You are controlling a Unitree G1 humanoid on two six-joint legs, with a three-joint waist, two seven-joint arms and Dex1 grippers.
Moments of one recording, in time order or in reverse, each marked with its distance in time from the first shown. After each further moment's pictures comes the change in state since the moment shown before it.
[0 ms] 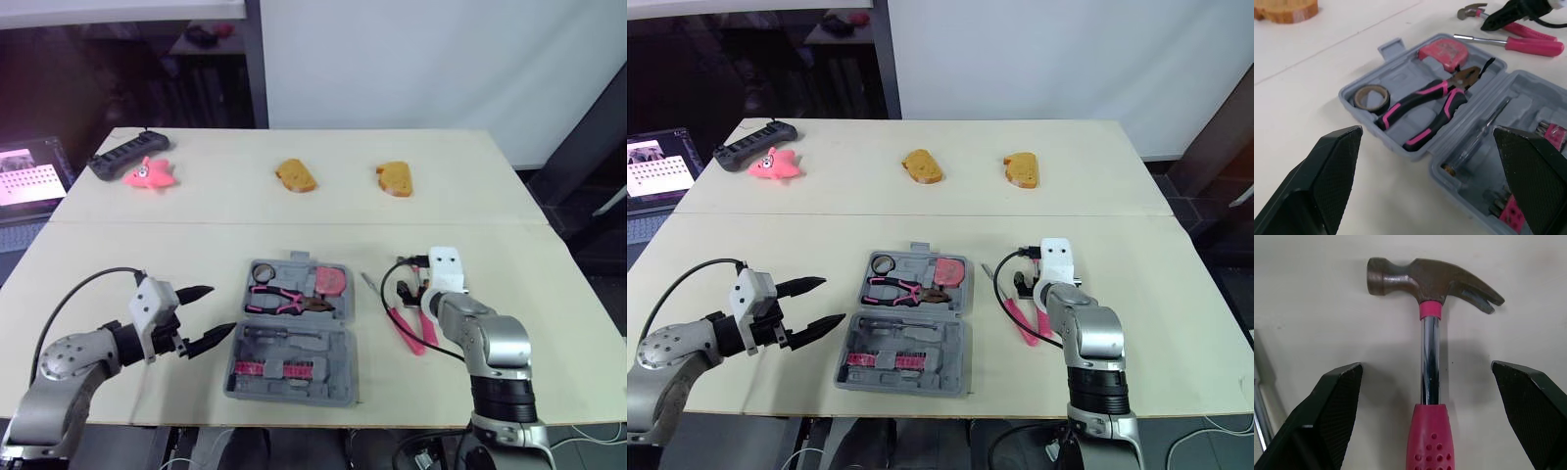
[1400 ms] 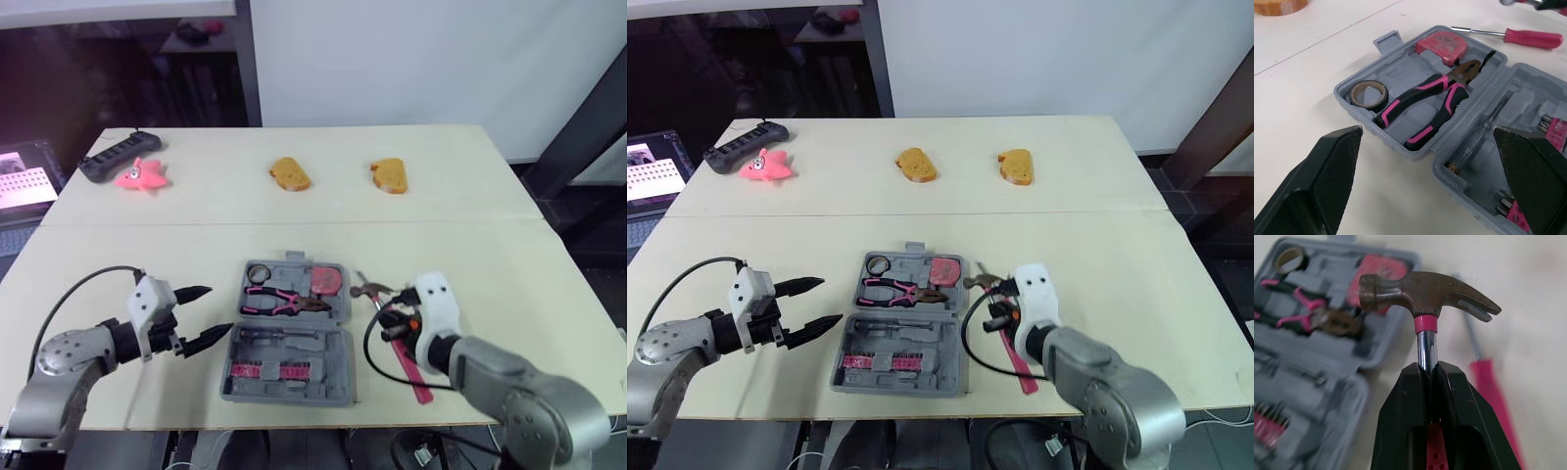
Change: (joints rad) left arm -0.033 0.029 -0.006 0.063 0.001 -0.015 -0.057; right arm 0.303 0.052 0.010 -0.805 0.325 0.502 0.122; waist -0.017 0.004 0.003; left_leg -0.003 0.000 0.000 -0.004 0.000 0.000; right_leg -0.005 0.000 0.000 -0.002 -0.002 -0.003
